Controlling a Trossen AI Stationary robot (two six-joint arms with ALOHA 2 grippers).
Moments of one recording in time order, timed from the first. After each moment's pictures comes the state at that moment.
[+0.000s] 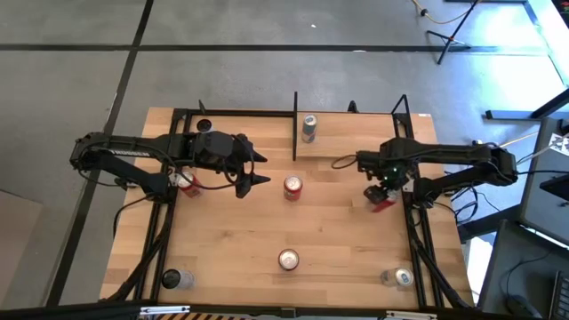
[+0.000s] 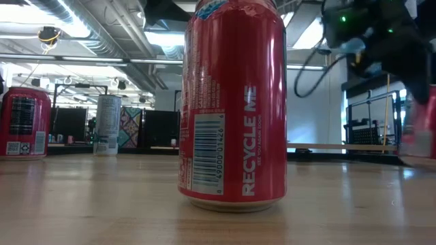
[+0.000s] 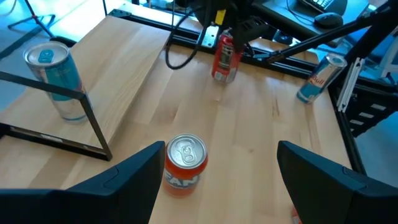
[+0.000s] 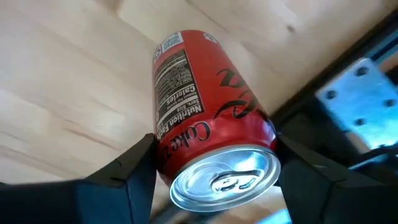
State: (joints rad) left arm 0.00 1.21 1.13 -0.44 -0.09 -0.28; right arm -0.18 1.22 0.93 -1.45 -0.21 0.74
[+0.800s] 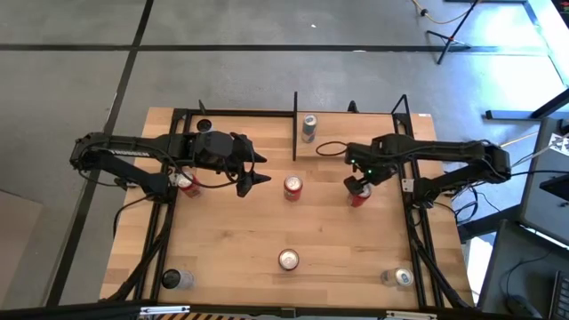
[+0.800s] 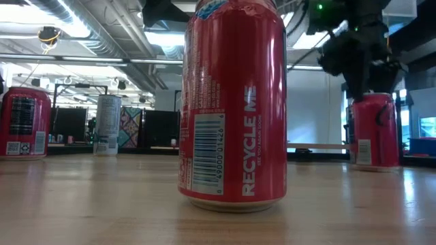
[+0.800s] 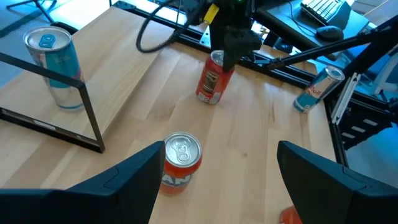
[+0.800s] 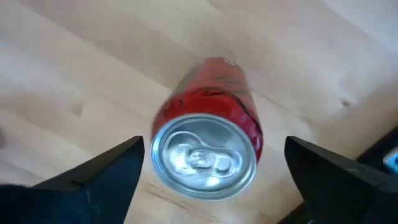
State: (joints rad) left arm 0.01 1.21 1.13 -0.43 -0.10 -0.36; right arm -0.18 1.30 1.02 -1.20 -0.19 0.86
